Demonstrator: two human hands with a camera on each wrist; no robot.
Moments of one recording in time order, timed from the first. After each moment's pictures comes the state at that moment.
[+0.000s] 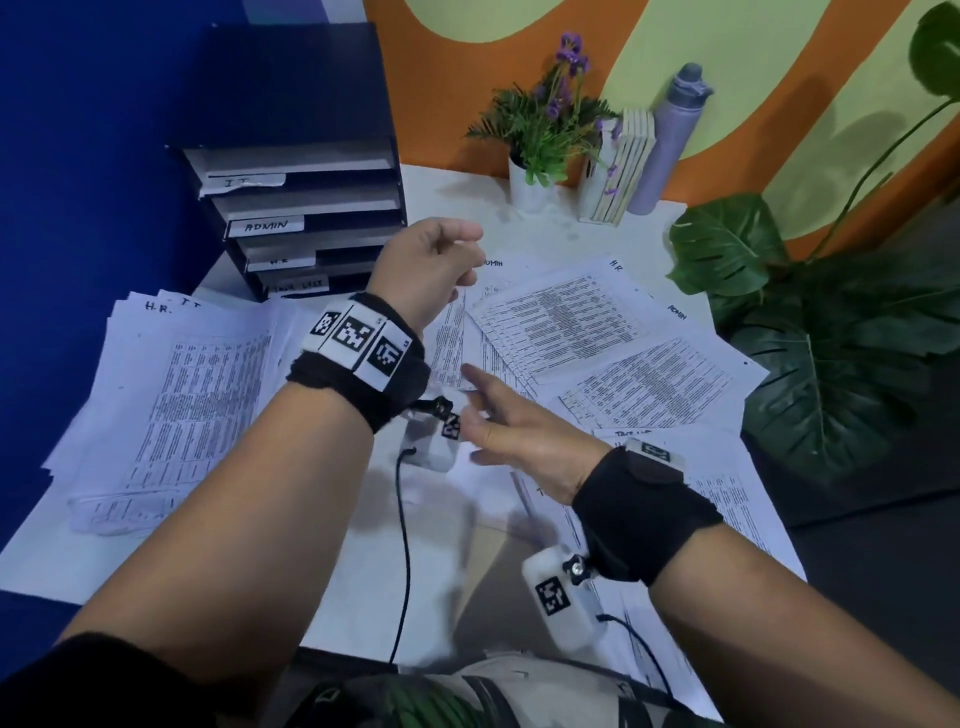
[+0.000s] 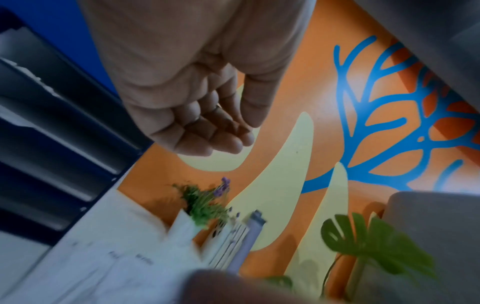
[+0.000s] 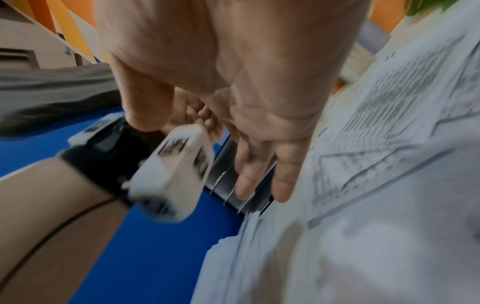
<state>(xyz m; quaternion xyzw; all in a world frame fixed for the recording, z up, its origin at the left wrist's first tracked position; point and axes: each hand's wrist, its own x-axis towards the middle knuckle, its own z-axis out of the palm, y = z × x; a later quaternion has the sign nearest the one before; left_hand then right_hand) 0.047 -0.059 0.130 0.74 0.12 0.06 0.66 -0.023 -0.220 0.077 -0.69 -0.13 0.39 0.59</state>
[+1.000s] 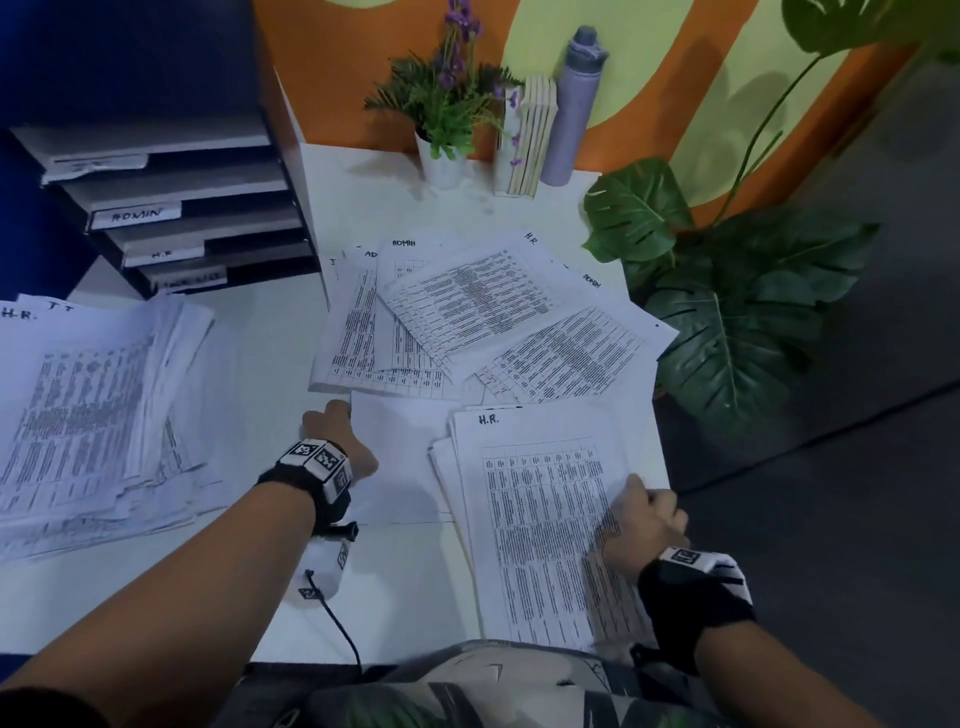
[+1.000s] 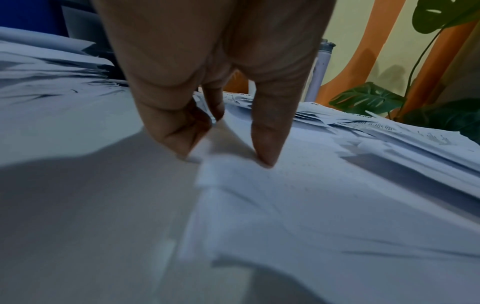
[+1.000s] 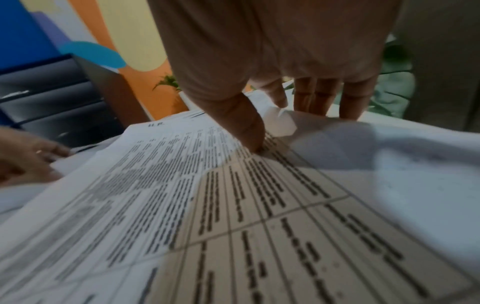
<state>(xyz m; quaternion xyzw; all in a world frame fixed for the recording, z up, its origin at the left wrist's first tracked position) -0.007 -0.079 -0.066 0.90 0.27 -0.26 0.22 -0.085 -0.439 -0.057 -0.95 0.18 0.23 0.10</state>
